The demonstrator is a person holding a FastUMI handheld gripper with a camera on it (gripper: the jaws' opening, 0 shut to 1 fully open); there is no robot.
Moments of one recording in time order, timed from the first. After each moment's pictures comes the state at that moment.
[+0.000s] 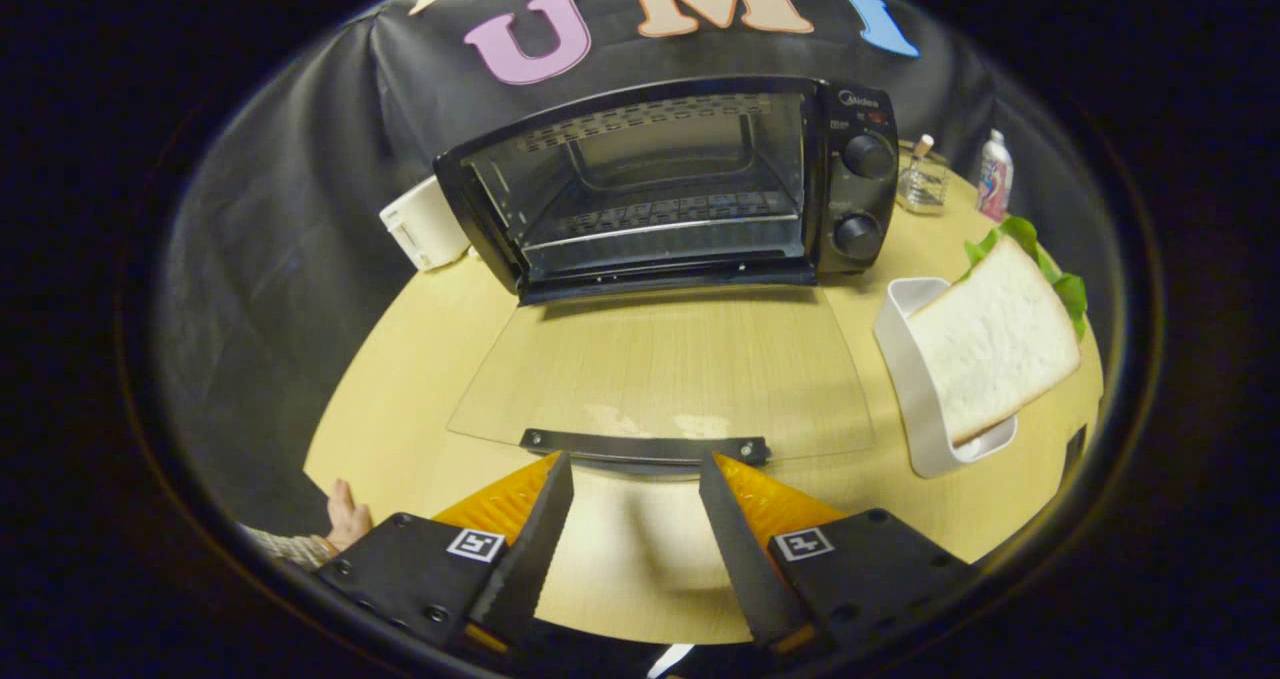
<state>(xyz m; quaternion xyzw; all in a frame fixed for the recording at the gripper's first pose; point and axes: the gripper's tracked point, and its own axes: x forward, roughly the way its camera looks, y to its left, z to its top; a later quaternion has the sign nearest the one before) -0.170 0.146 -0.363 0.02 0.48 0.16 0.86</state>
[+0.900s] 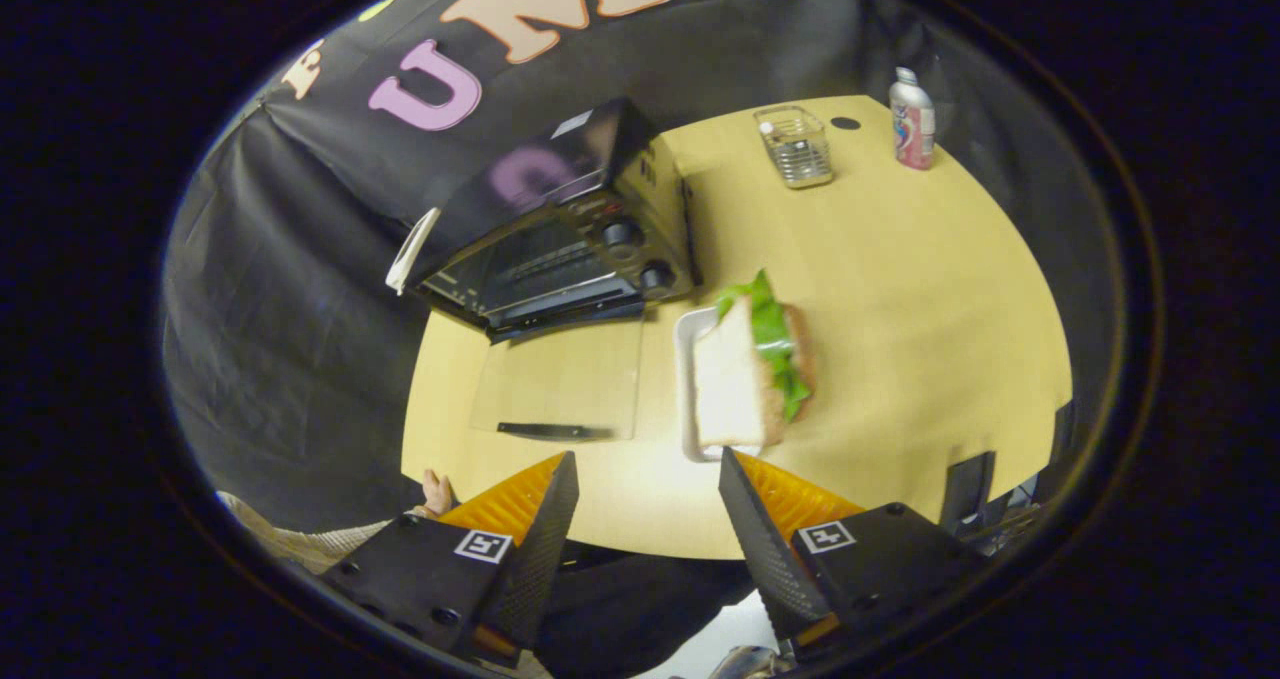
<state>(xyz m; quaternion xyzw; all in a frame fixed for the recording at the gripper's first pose) -0.111 -0.049 -0.238 0.09 0.58 0.14 0.80</state>
